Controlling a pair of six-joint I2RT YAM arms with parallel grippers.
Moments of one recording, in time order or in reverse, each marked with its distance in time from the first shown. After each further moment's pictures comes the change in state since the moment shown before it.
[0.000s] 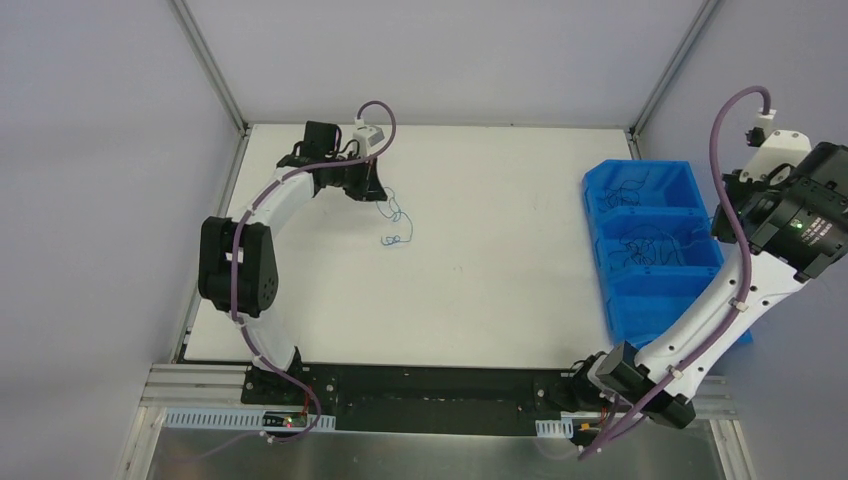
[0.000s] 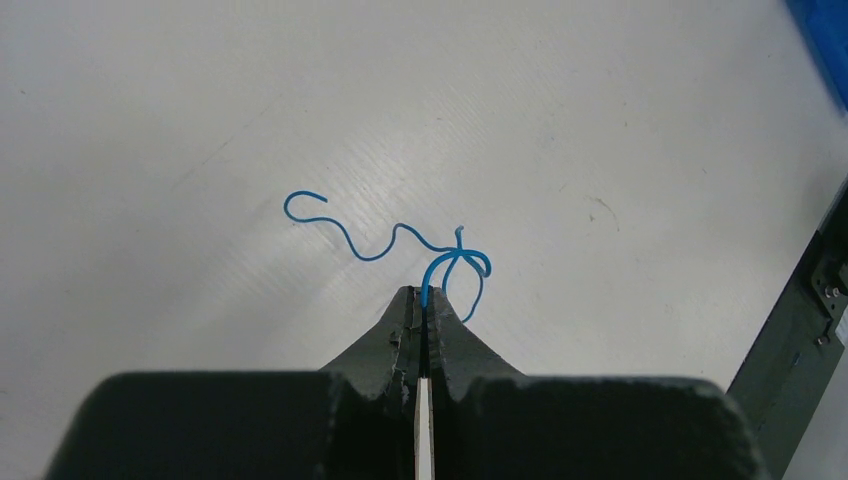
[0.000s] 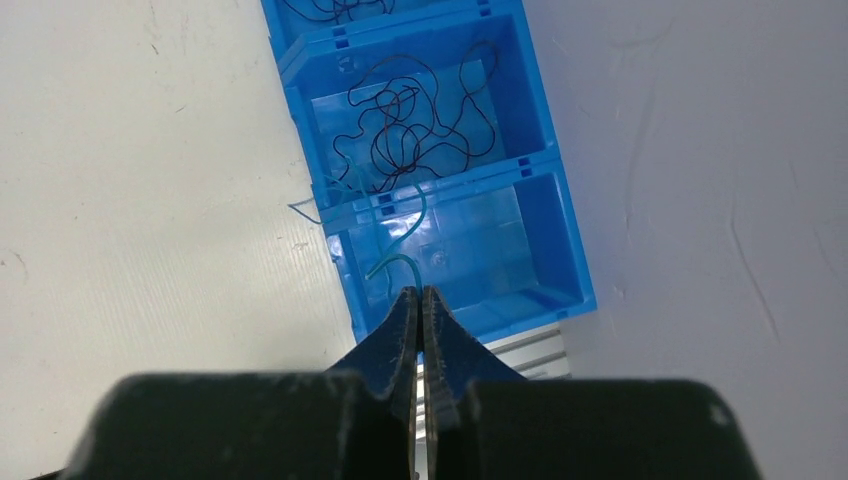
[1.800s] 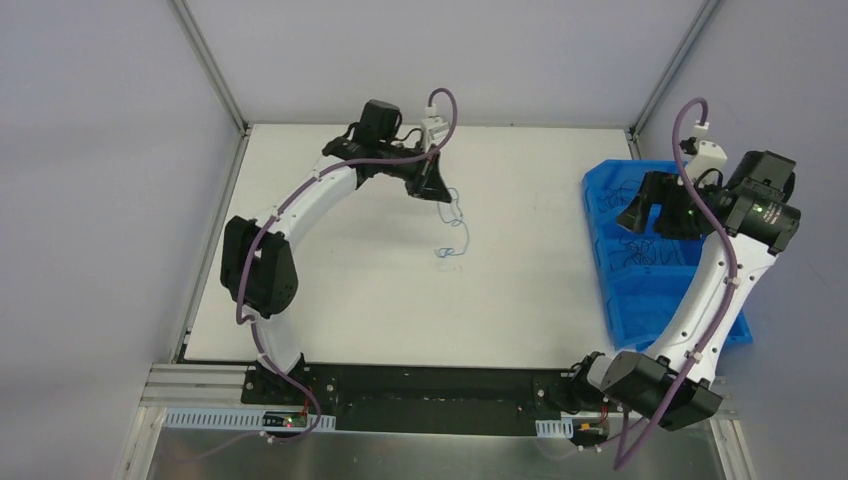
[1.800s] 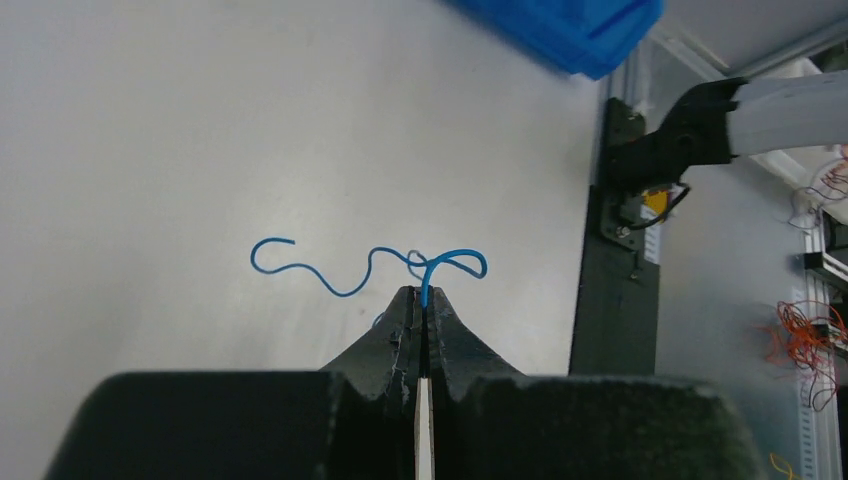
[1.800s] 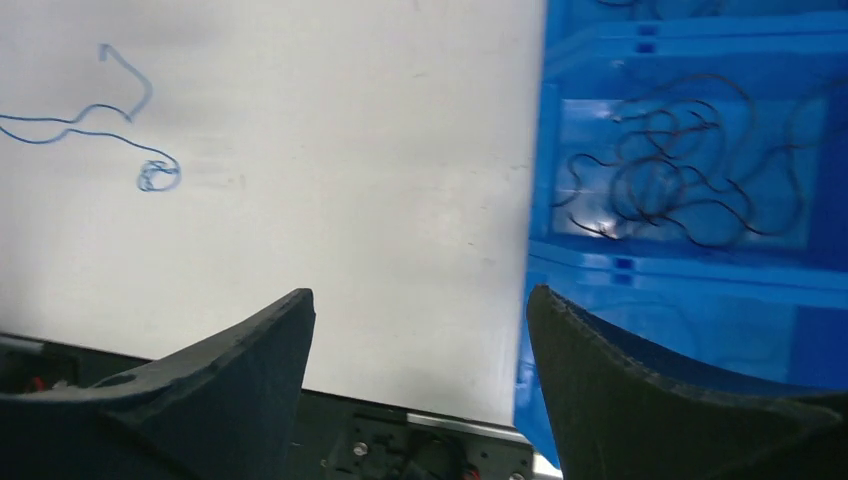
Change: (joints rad) left arm -0.249 0.065 0.246 -0.091 0.206 -0.049; right arm 0.077 -0.009 -0.355 0.111 -0.352 0.040
